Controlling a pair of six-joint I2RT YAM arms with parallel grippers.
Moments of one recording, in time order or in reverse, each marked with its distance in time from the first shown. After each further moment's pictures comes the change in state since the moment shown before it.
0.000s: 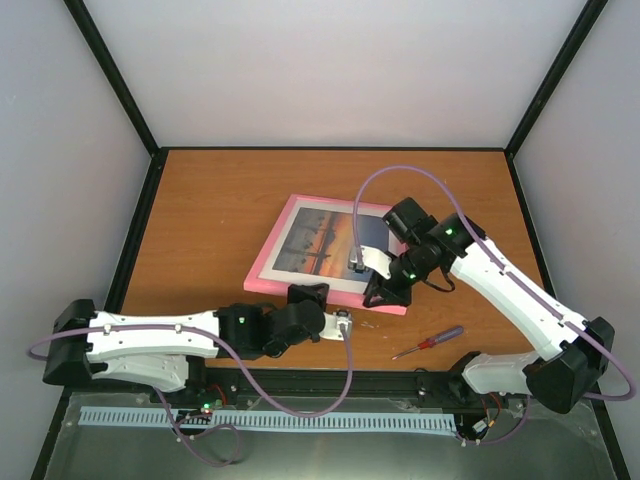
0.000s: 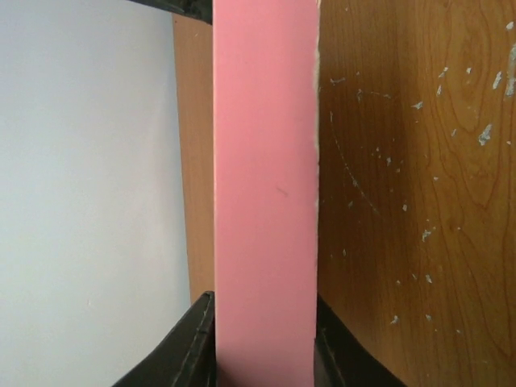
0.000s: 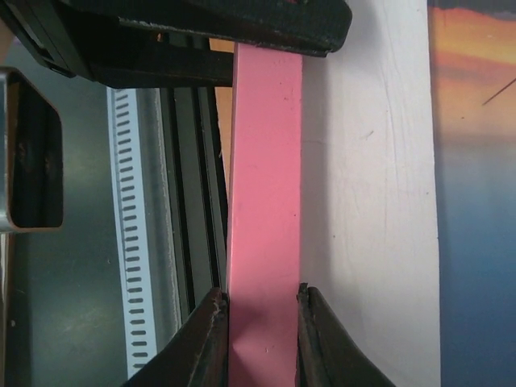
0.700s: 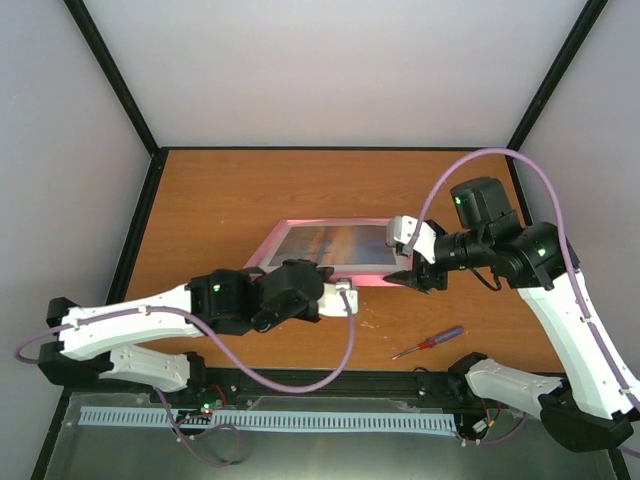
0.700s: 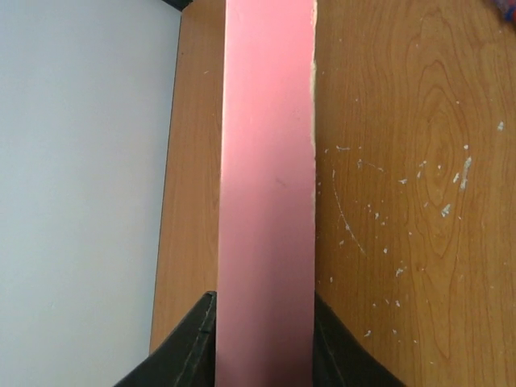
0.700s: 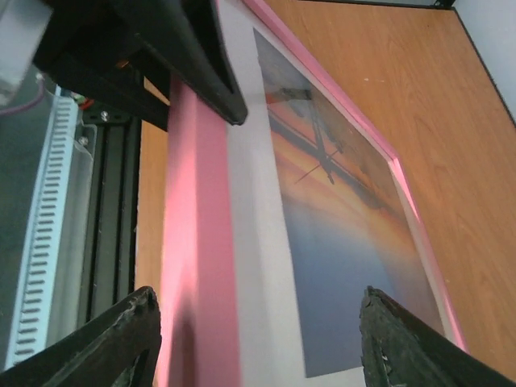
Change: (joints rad) left arm 0.031 -0.007 0.454 -0.456 0.169 -0.214; right arm -0.137 -0.192 0.285 -0.028 -0.025 -0.140
